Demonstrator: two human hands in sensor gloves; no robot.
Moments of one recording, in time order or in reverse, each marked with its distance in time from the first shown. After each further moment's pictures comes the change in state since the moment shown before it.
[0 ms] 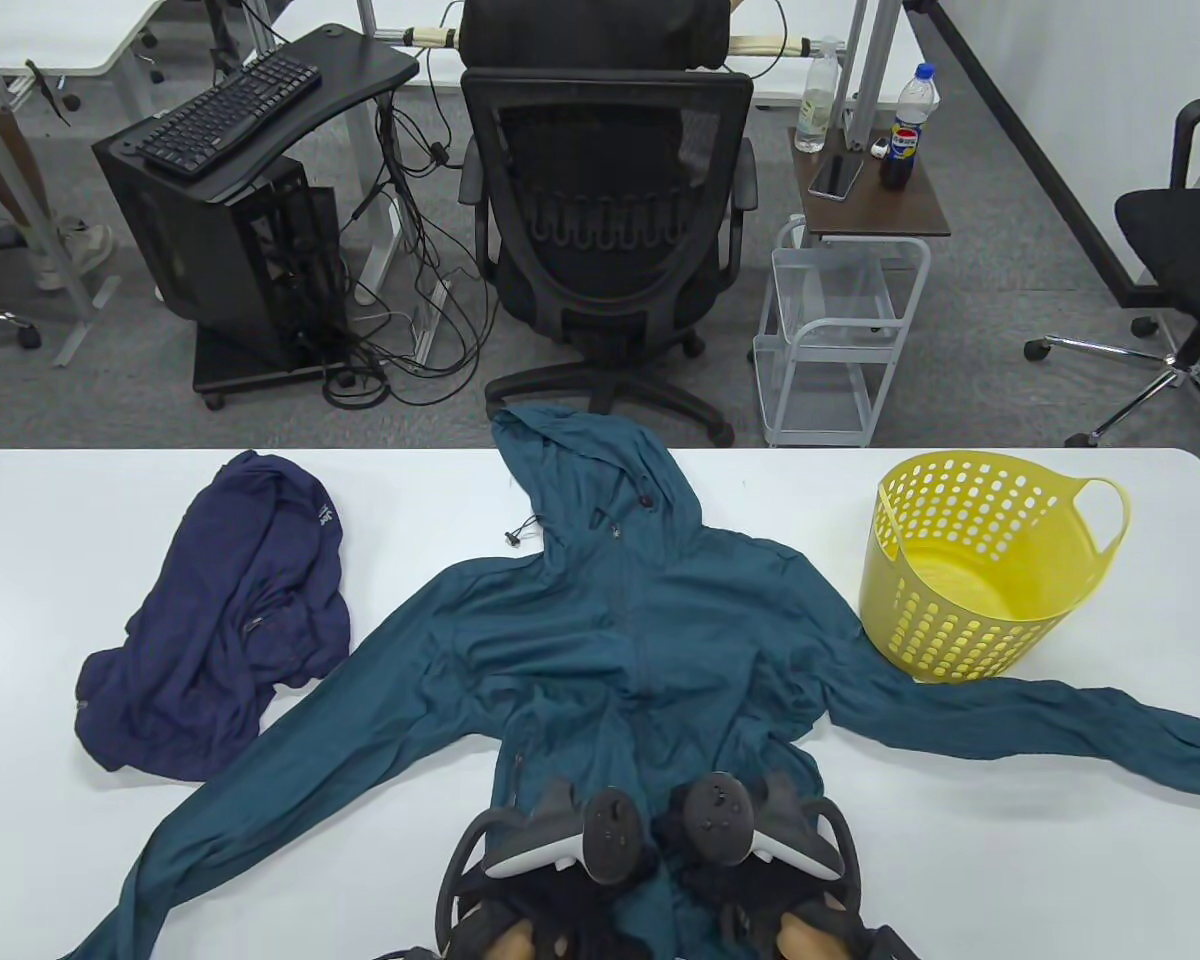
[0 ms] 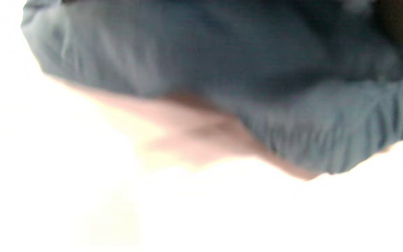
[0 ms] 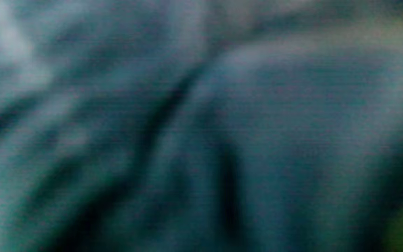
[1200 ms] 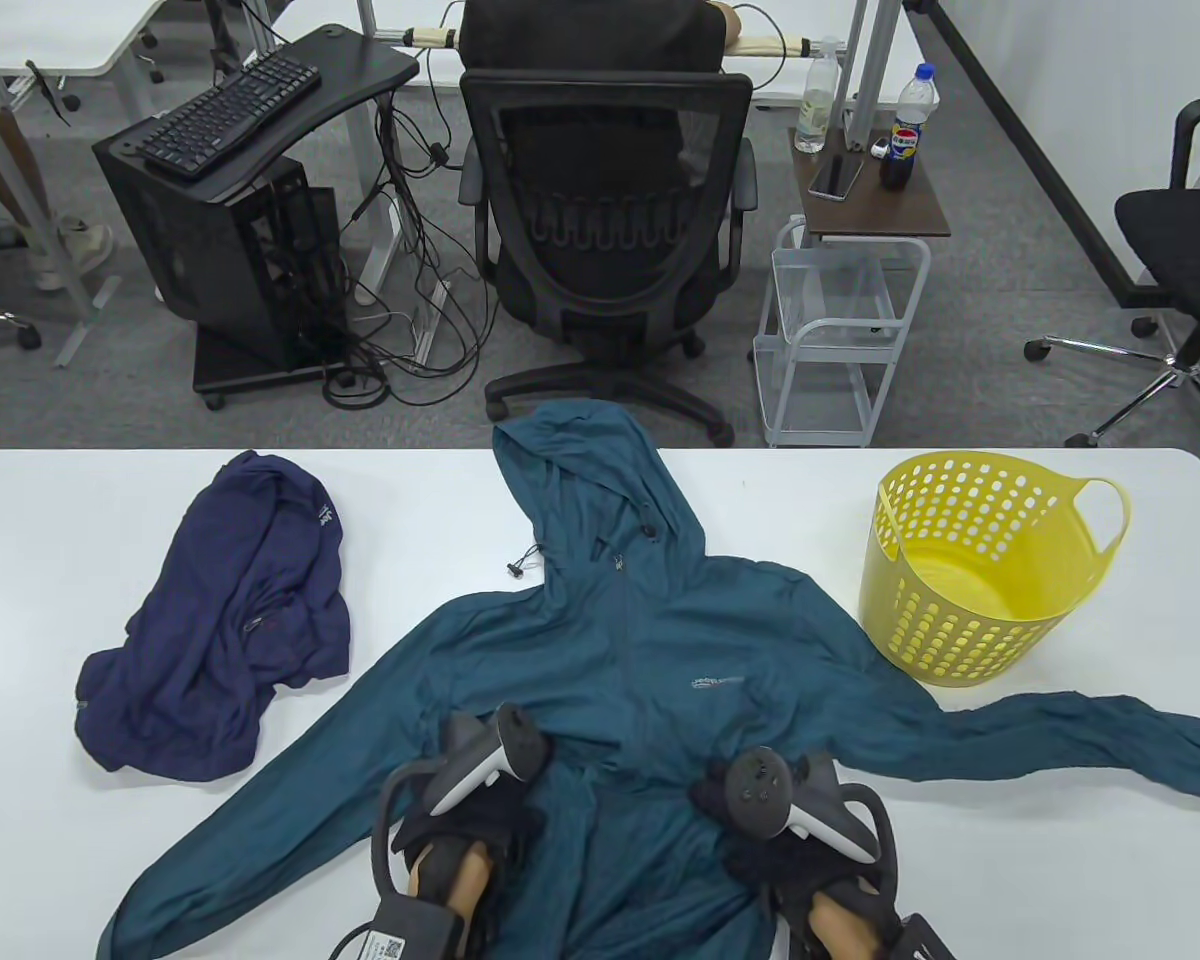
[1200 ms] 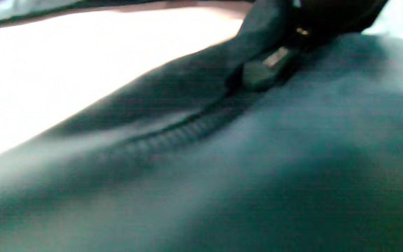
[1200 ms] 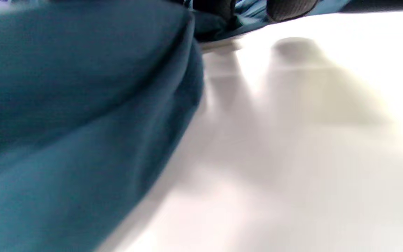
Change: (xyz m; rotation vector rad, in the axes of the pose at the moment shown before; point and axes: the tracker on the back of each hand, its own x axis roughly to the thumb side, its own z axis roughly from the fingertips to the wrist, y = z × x) left_hand -0.097 0.017 -0.020 0.102 0.477 0.185; right_hand -0.040 -0.016 0.001 -0.022 0.154 0.010
